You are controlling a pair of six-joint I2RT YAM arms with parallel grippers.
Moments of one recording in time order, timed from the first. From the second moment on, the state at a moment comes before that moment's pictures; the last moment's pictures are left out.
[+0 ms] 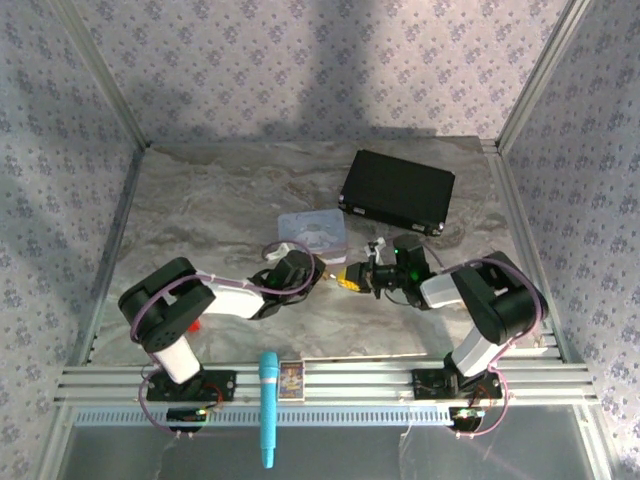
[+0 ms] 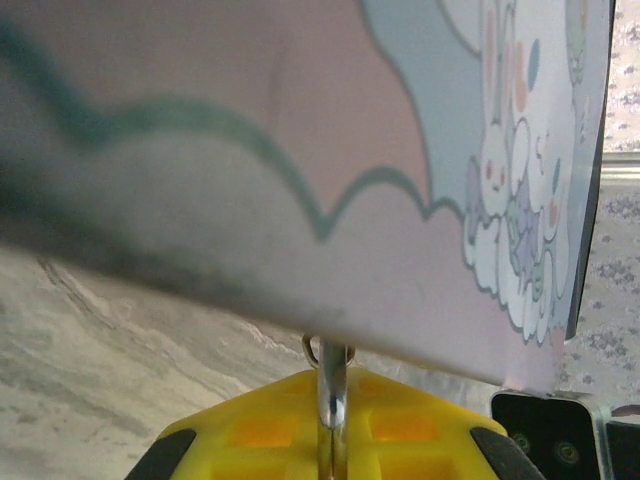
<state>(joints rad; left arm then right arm) -0.90 1.67 0.60 0.49 -0.21 -1.55 0.44 1.65 0.42 0.74 -0.92 1.24</state>
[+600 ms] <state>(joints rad) -0.84 1.55 0.60 0.38 -0.22 -1.56 0.49 1.73 0.52 0.78 -0.92 1.27</state>
